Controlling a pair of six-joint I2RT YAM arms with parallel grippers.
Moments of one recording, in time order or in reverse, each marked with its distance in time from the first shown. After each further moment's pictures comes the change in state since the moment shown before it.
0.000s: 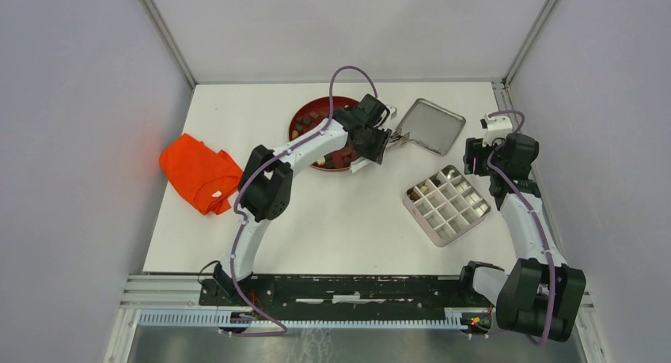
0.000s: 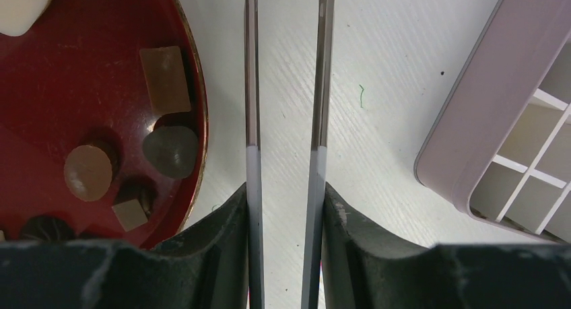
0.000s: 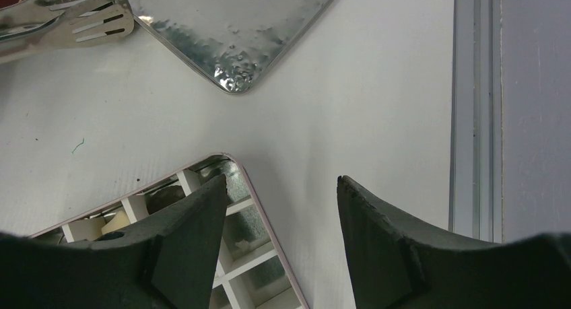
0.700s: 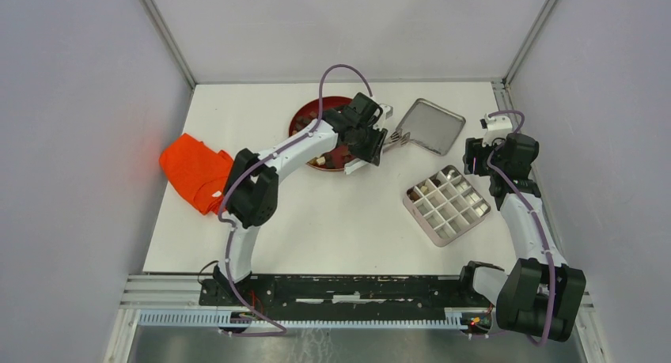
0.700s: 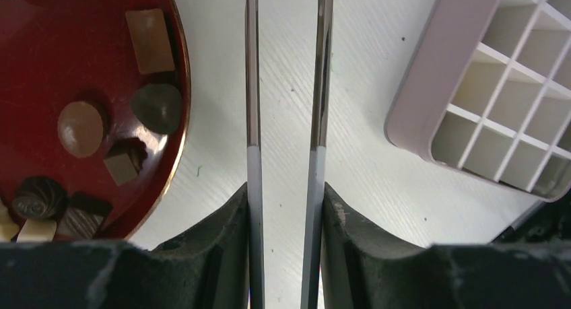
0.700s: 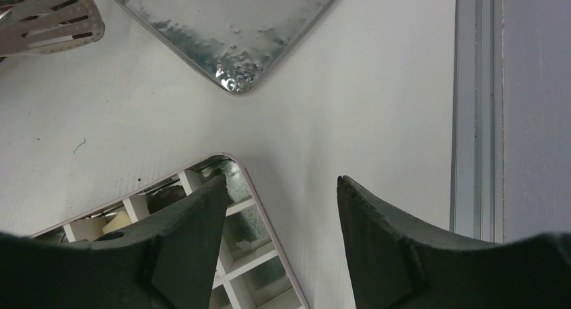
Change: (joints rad) left arm 0.005 -0.111 -0.097 0.004 0.053 -0.002; right arm 0.000 0.000 0.000 0.000 -0.004 0.000
